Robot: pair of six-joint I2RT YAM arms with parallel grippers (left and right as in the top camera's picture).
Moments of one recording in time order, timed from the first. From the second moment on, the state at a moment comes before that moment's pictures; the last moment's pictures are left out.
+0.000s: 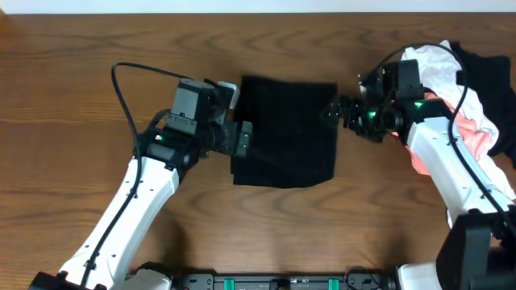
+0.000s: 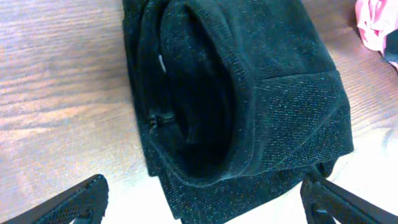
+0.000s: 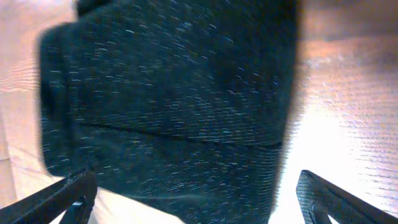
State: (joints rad) left arm -0.35 1.36 1.07 -0.64 0.23 -0.11; right arm 0.11 1.62 1.14 -0.66 -0.48 0.42
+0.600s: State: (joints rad) left arm -0.41 1.53 1.07 -0.50 0.20 -0.05; right arm -0.02 1.65 1.05 -0.61 -0.47 0.35
